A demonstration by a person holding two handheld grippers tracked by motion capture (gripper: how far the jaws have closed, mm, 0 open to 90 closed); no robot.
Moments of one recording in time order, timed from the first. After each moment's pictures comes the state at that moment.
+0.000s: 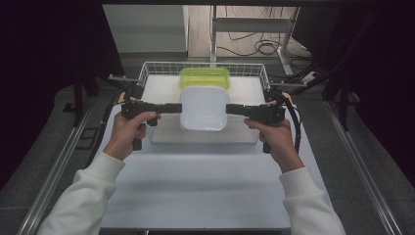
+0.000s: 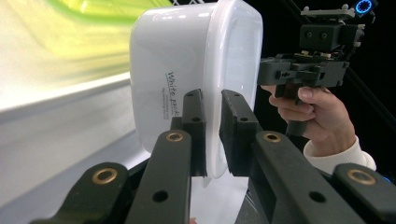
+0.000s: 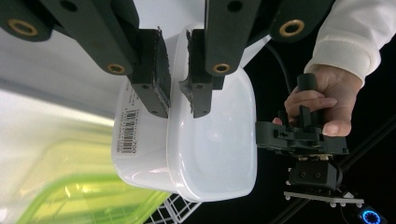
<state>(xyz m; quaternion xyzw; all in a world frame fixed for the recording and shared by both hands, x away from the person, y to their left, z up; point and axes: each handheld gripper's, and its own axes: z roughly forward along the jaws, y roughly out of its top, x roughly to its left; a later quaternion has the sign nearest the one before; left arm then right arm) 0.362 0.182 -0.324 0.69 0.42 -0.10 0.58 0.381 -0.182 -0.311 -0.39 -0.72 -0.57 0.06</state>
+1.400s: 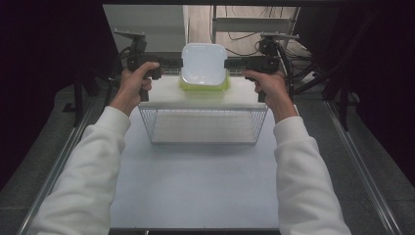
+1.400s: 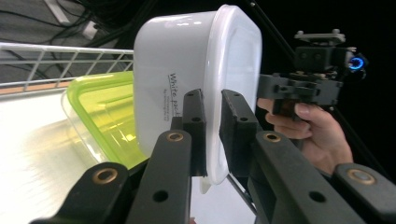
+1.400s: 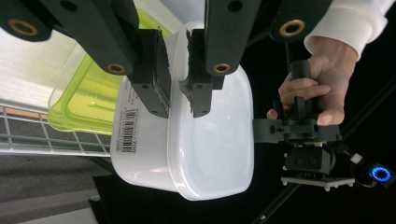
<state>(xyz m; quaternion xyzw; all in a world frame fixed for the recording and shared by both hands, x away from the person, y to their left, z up) 0.475 0.196 -0.286 0.65 0.44 -0.12 0.61 0.497 -0.168 -0.261 -0.42 -0.71 -0.56 0.08</state>
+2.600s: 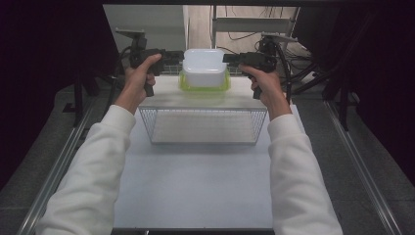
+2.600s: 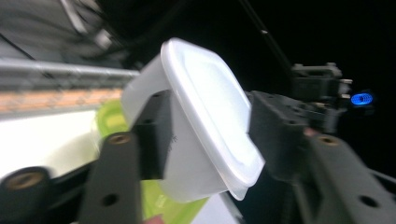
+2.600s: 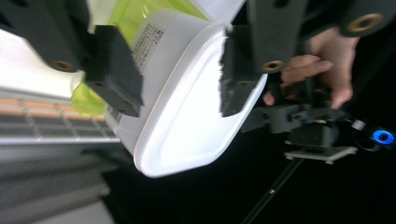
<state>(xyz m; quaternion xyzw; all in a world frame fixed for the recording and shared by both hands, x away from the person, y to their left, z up) 0.490 0.199 -0.287 0.61 0.49 -0.09 0.62 0.517 -0.168 -0.273 -0.46 -0.67 -0.58 0.09</state>
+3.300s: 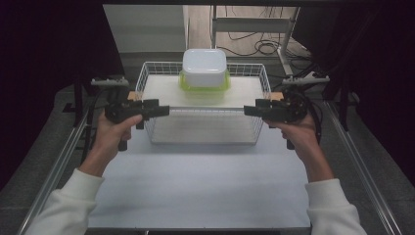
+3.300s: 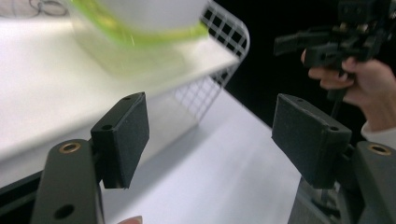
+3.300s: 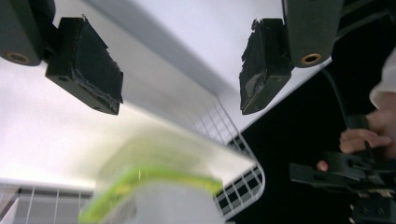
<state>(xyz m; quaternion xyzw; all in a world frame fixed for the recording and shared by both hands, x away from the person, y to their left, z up) 0.334 0.206 -0.325 0.73 0.39 0.02 0.57 0.378 -0.225 -0.295 -0.36 -0.77 -0.52 -0.04</state>
